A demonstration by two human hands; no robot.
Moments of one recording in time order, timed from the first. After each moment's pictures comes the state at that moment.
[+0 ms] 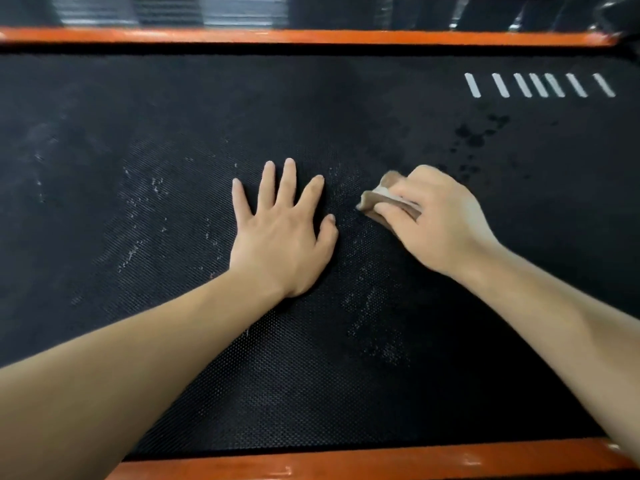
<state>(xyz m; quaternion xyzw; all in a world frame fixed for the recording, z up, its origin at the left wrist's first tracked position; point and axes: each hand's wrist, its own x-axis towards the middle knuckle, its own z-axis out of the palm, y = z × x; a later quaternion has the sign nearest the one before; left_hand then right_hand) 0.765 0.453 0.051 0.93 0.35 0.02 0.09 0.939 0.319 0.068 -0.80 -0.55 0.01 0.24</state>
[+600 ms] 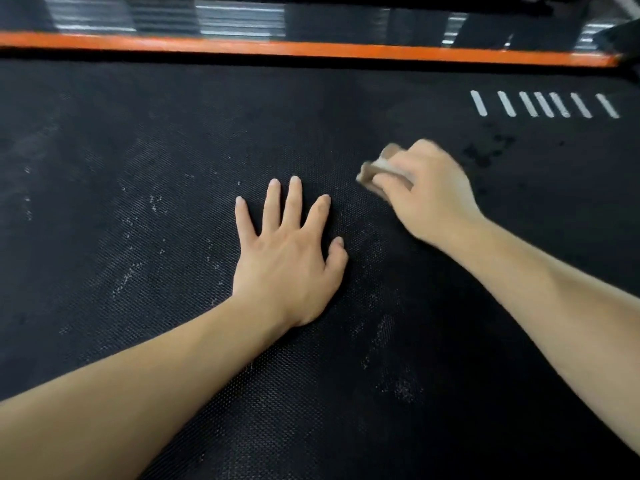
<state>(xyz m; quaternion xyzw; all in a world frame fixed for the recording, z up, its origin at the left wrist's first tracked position) 0.765 0.455 0.051 0.93 0.34 0.03 0.10 0.976 0.383 0.065 -0.83 -0.52 -0.03 0.20</state>
